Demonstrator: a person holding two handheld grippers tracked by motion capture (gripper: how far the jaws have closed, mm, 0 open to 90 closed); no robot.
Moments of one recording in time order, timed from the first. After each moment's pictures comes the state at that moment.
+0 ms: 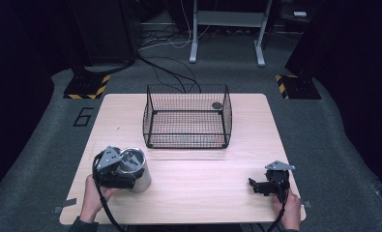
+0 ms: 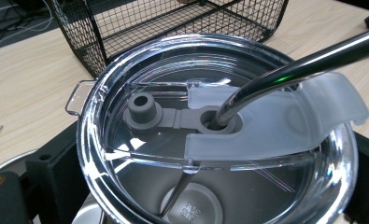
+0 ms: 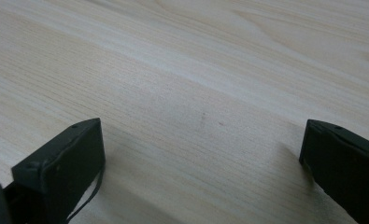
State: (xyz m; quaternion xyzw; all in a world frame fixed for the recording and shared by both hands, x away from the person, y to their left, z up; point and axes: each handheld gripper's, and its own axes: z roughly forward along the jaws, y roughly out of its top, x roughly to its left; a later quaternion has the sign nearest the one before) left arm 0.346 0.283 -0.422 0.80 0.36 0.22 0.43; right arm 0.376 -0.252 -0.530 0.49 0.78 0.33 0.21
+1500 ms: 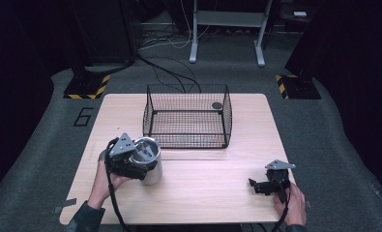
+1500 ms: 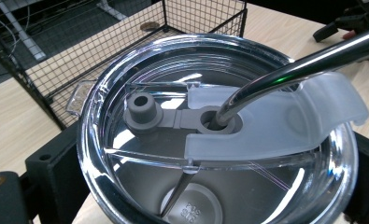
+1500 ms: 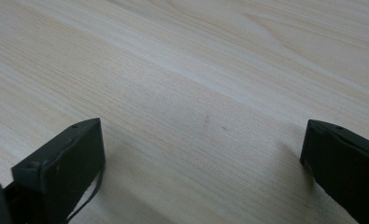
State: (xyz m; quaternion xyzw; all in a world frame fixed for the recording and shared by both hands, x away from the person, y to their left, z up) left arm 0.367 0.244 -0.381 0.83 0.30 0.19 0.44; right arm 0.380 -0.256 -0.530 0.46 0.80 0.34 0.20
